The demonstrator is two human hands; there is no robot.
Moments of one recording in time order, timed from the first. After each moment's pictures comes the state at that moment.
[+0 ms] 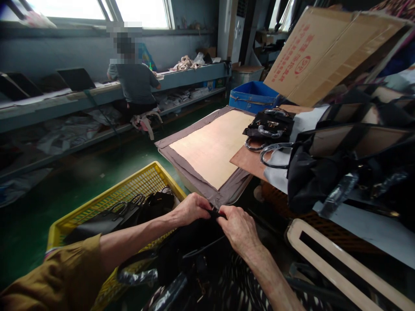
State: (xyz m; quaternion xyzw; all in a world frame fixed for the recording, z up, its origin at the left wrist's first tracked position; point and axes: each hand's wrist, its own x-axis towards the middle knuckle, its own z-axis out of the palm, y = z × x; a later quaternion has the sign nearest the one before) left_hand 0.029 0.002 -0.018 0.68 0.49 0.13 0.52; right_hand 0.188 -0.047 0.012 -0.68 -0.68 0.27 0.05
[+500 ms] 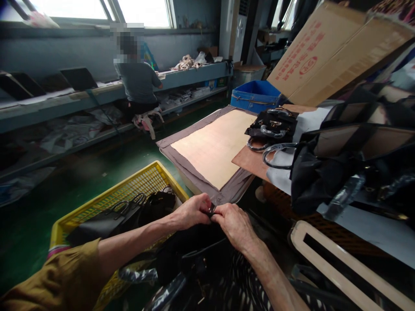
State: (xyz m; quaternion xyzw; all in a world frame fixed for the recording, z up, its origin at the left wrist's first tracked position) left_hand 0.027 -0.006 -0.021 0.63 0.46 0.18 0.60; right_hand 0.185 -0.035 0.012 -0.61 -0.72 0.32 0.06
